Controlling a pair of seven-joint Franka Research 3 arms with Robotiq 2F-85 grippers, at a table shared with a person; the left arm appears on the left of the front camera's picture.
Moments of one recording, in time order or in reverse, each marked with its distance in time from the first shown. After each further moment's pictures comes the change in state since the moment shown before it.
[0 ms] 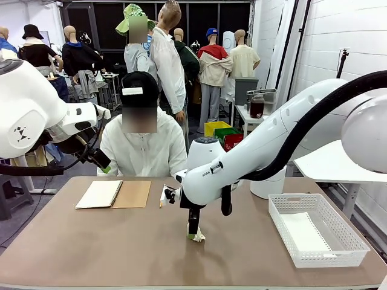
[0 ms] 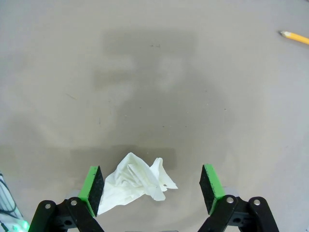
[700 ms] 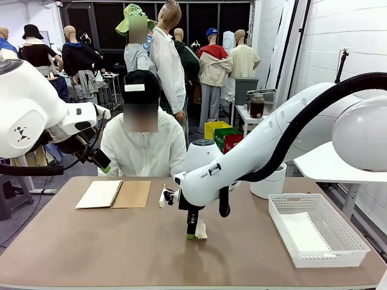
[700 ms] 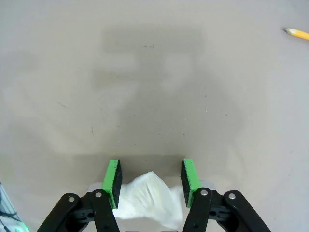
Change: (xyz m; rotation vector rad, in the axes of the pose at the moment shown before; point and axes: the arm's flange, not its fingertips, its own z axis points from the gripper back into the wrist) left arm 0.000 0.000 0.000 0.000 0.000 0.000; right arm 0.003 -0.005 -0.011 0.016 0.008 -0.024
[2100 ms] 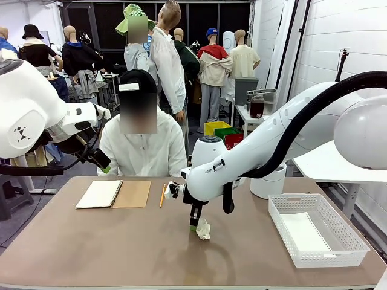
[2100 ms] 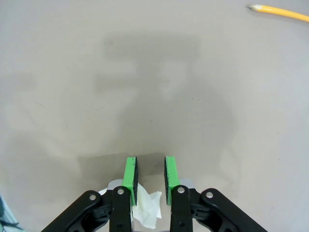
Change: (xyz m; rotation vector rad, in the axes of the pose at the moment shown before) left arm 0.000 0.000 0.000 0.000 0.000 0.000; right arm -0.014 -0.021 0.008 -0.026 -0.036 -0.088
